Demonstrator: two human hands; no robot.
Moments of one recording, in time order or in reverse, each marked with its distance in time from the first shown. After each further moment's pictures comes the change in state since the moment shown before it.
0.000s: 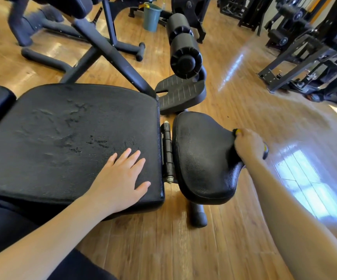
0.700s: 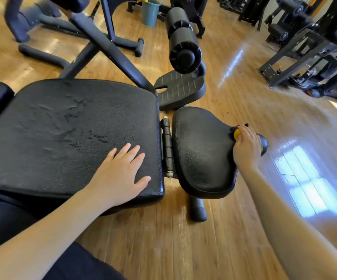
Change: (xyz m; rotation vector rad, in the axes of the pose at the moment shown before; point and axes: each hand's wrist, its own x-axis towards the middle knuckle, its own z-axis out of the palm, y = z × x) left_hand -0.001 0.002 -0.003 -0.004 -0.009 -0.018; right_hand -0.027 0.020 0.012 0.165 0.099 -0.132
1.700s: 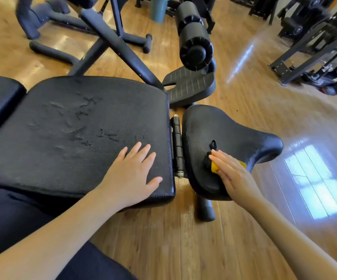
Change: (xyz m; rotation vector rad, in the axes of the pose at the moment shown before) left_hand 0.001 -0.002 0.000 0.002 -0.023 0.009; right_hand -0.087 -0.034 -0.009 0.027 -0.381 -0.556
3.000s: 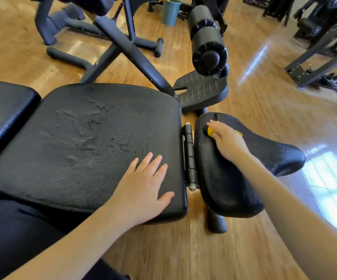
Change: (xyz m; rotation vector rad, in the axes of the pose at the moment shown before) left_hand 0.002 -0.002 0.003 -0.003 0.032 0.011; right_hand 0.137 0.007 0.007 0.065 -0.035 0.211
